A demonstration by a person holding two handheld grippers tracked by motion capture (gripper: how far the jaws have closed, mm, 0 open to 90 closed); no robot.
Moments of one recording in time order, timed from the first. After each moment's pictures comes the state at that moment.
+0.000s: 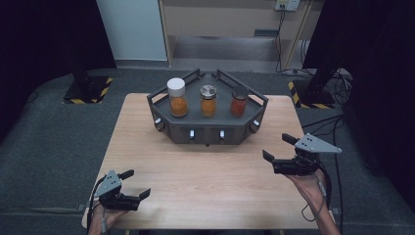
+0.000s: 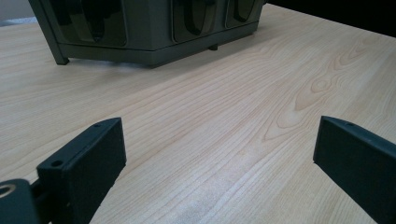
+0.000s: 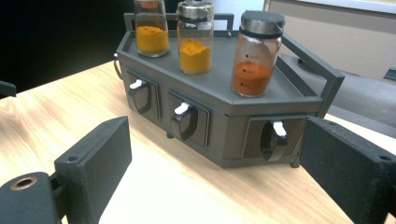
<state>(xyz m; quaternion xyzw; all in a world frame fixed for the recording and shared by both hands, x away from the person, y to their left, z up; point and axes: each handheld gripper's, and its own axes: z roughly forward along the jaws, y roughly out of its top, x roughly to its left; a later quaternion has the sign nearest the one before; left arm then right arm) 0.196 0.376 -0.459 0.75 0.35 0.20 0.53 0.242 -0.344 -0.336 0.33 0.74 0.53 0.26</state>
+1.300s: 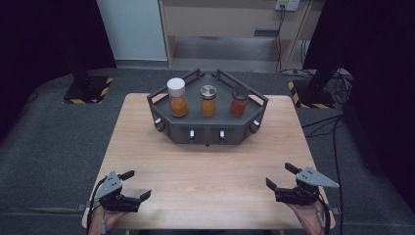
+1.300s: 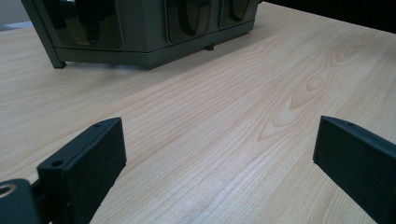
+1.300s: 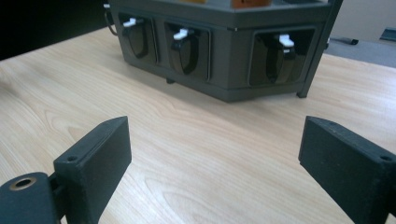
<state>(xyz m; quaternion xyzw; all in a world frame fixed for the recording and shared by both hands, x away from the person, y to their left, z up) 0.193 0.374 -0.457 0.75 0.34 0.20 0.52 0.197 -0.358 -0.414 0.37 0.73 0.51 0.25</state>
